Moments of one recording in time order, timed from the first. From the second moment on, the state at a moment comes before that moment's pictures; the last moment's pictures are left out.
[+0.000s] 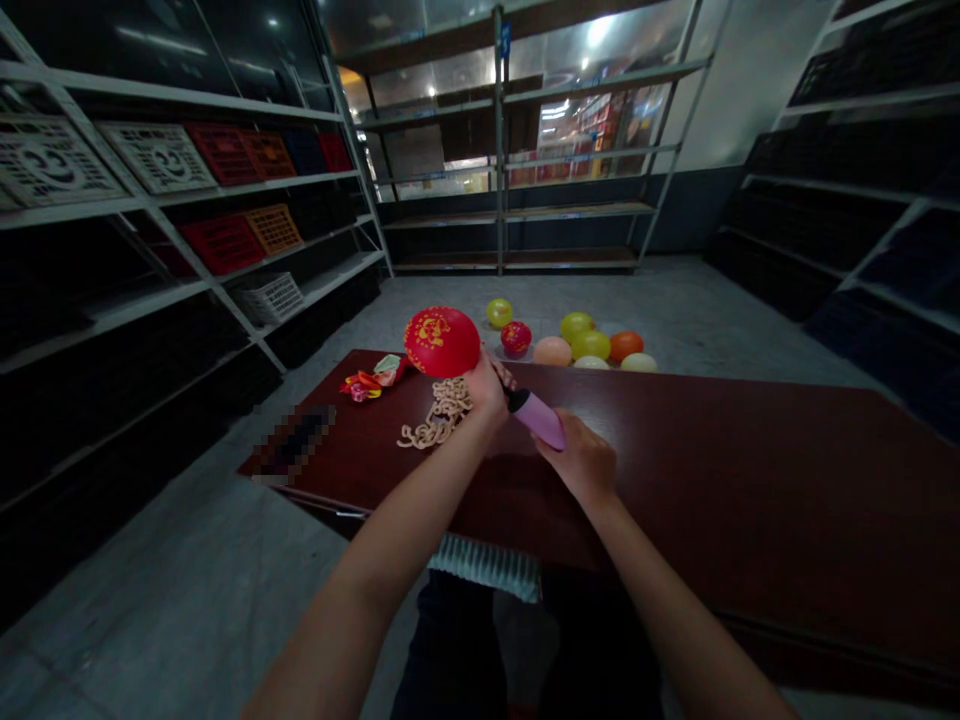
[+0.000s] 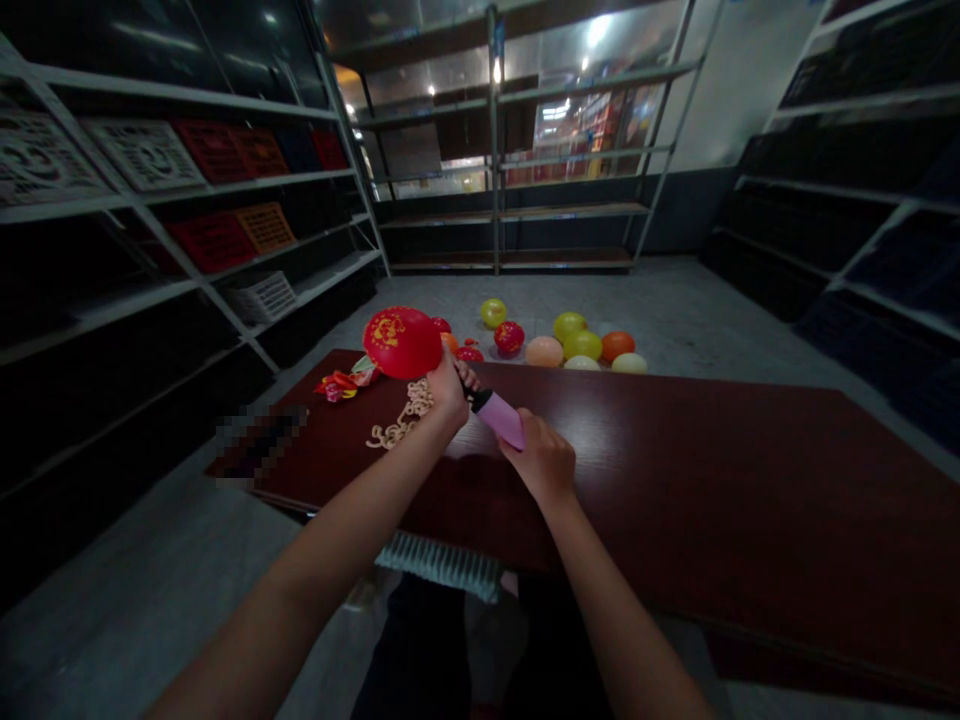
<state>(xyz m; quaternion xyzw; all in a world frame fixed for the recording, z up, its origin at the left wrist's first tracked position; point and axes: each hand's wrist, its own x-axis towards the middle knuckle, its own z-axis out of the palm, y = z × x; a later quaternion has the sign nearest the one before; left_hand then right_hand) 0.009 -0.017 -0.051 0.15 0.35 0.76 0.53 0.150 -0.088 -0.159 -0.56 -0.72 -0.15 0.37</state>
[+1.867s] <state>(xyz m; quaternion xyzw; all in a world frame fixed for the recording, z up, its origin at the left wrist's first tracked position) -0.092 -0.028 -0.012 0.10 0.40 0.80 0.44 0.141 -0.096 -0.146 -0.54 -0.79 -0.10 0.27</state>
